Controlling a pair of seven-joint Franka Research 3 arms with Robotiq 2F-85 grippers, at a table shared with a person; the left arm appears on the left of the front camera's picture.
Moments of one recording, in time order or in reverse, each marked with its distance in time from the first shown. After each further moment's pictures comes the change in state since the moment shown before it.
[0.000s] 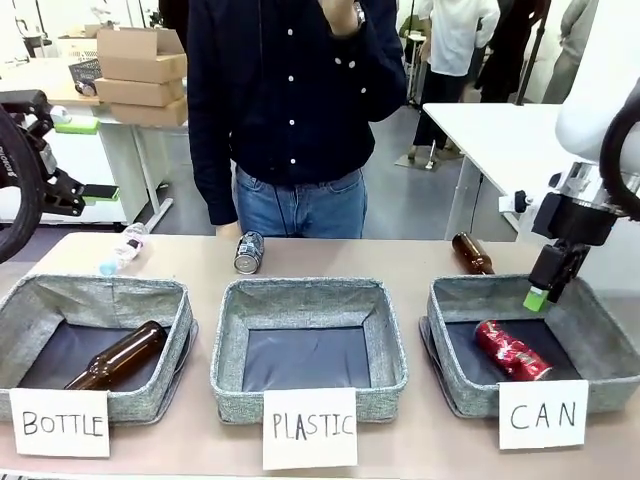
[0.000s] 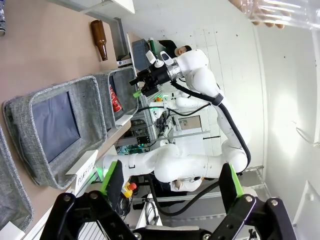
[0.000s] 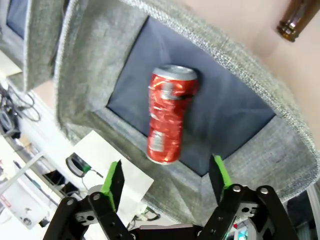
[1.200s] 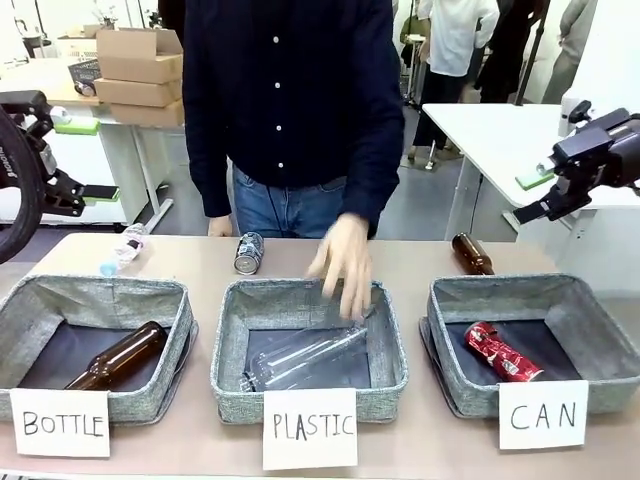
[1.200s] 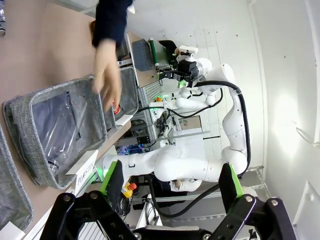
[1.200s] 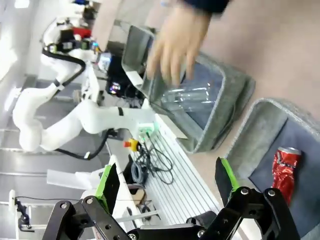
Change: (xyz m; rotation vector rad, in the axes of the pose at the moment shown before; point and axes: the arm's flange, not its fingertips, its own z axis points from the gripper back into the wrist) left arm 0.000 0.000 0.000 0.001 0.000 0.000; right arm -0.026 0.026 0.090 0.644 -0.518 -0.048
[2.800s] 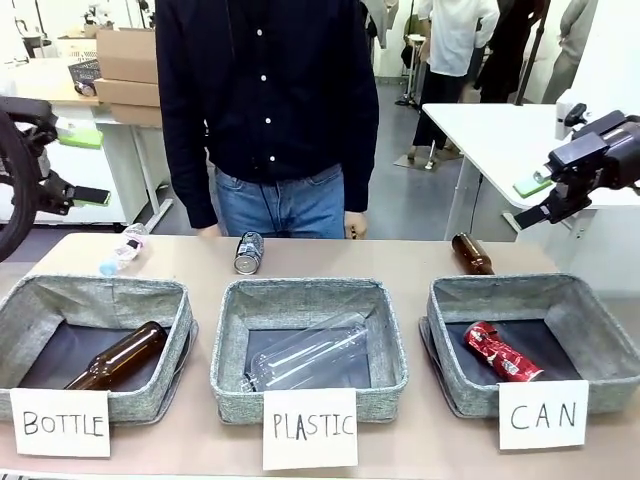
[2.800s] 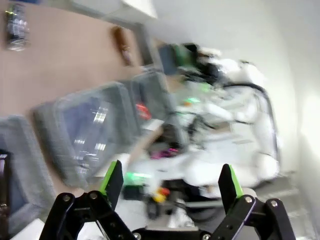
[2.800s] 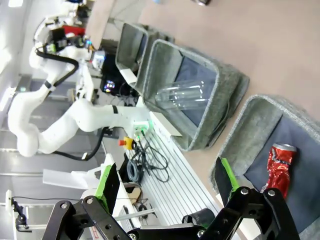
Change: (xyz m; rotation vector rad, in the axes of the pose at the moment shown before) left arm -0.001 -0.016 0.003 0.225 -0.025 -0.123; right arm 0.000 -0.001 0.002 -0.023 0.008 0.000
